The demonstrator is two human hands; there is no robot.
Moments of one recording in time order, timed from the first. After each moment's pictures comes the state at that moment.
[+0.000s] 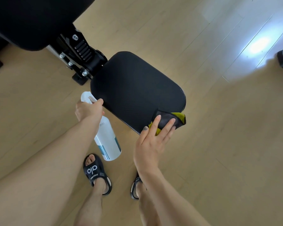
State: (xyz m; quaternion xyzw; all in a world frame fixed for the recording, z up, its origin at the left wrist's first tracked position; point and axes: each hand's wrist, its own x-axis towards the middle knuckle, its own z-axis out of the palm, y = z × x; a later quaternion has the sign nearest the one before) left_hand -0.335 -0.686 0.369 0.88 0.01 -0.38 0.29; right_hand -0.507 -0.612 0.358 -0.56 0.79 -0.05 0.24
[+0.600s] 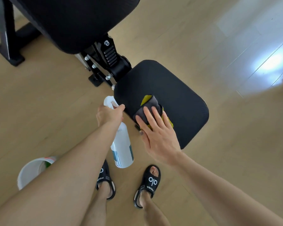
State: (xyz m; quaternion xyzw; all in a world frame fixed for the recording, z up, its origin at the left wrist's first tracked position) left_hand -0.314 -0.682 0.364 0.86 -0.02 -0.42 0.28; right_hand -0.501 -0.675 0.353 -0.91 0.37 0.15 0.12
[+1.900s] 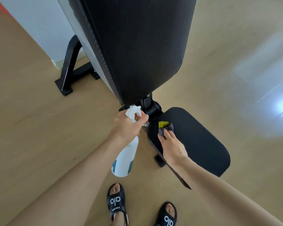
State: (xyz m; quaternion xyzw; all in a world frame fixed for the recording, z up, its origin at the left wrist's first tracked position) left_hand -0.220 -0.691 0.495 0.81 -0.30 -0.40 0.32; right_hand -0.406 -0.741 0.379 -0.88 0.40 0.20 0.17
